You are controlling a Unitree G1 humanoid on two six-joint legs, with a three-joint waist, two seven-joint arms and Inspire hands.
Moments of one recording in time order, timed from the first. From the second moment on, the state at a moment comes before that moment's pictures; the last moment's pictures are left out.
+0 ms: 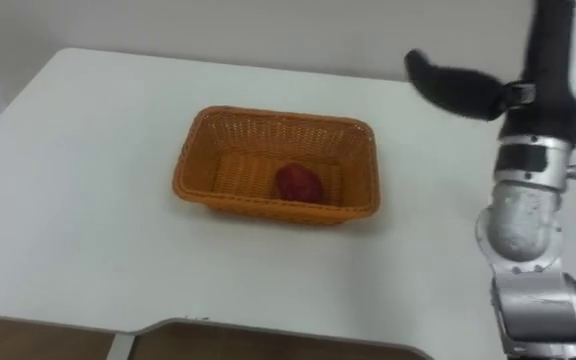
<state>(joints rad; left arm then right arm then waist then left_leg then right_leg) 0.32 0.24 0.08 1.09 0.19 -0.02 0.12 -0.07 -0.42 -0.21 -0.24 -0.16 -0.22 -0.58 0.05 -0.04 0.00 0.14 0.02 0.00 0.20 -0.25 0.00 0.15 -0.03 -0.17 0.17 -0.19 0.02</state>
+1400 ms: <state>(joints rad) 0.30 0.20 0.09 1.08 0.19 0.04 0.14 0.21 -0.24 -0.01 1.17 0.29 -0.02 -0.32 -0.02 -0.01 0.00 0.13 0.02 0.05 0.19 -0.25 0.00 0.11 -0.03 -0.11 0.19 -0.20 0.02</state>
